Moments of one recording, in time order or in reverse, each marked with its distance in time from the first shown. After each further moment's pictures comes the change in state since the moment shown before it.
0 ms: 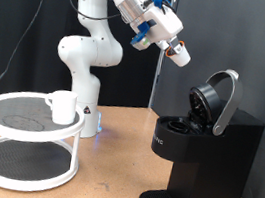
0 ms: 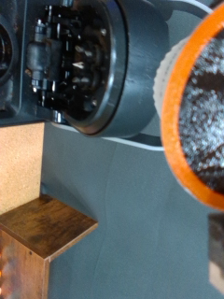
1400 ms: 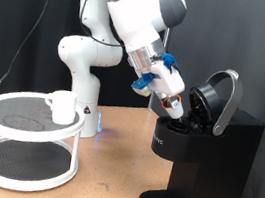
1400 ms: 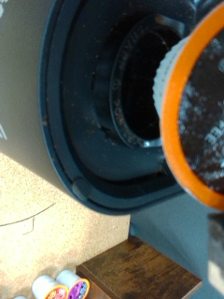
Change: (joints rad) arm 0.005 0.134 0.124 -0.146 -0.070 0.288 -0.047
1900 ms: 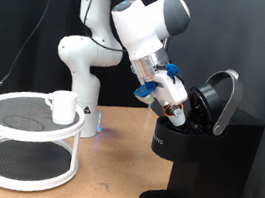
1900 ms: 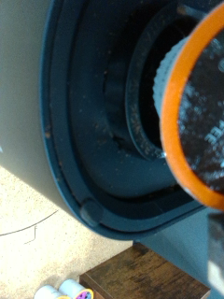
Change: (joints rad) arm 0.001 0.030 0.025 -0.007 0.024 0.035 -0.010
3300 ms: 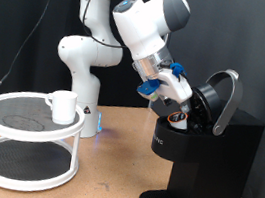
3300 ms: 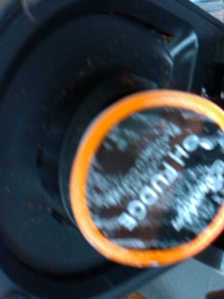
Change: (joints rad) arm -0.002 -0.034 0.008 -0.020 0.006 -0.098 -0.014
